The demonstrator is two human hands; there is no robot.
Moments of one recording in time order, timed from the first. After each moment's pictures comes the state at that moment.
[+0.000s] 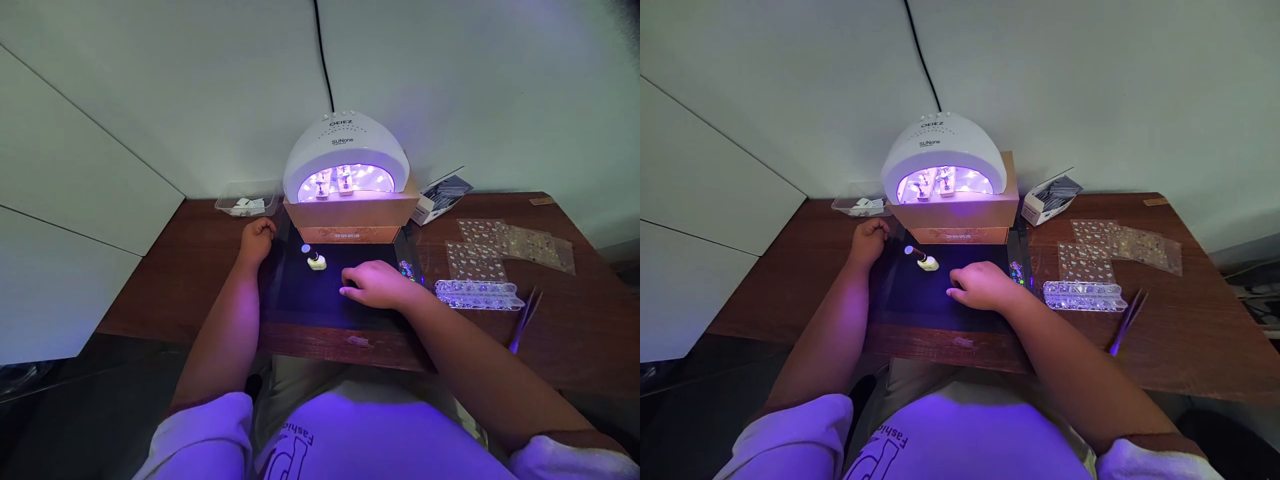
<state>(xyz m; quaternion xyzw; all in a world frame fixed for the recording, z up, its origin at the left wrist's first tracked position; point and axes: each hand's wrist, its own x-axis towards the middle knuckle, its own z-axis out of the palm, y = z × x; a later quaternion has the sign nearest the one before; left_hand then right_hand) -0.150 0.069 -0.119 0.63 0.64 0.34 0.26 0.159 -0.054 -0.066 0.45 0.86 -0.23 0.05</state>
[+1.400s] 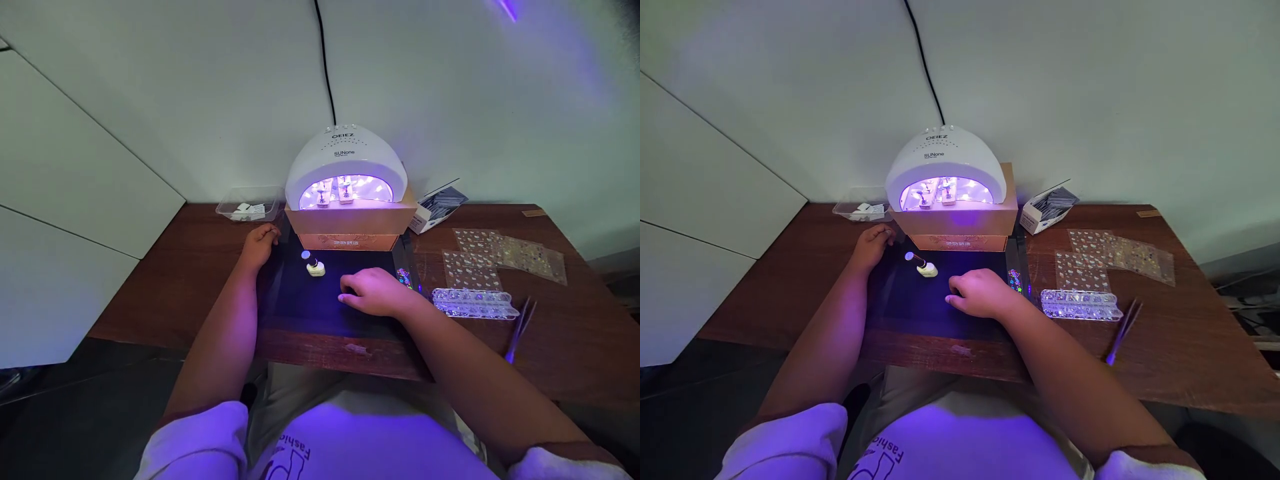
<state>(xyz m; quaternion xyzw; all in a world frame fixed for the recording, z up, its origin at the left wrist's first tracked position) -0.151 0.075 -0.121 0.68 0.60 0.32 0.27 0.159 -0.054 -0.063 0.45 0.86 -0.23 0.06</state>
